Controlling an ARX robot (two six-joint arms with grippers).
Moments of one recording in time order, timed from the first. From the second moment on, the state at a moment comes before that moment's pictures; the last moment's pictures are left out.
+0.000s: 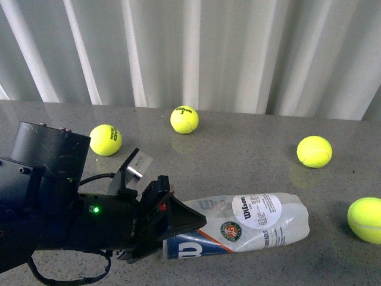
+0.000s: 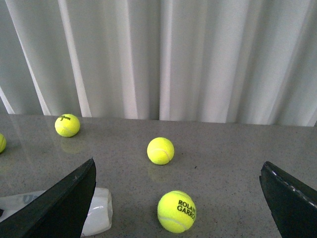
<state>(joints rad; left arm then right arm) -0.31 2.17 0.78 0.75 0.80 -0.69 0.00 0.00 0.00 0.00 0.00 0.00</state>
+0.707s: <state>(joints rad) -0.32 1.73 0.83 0.17 0.68 -0.52 0.00 0.00 0.00 0.00 0.00 0.00</state>
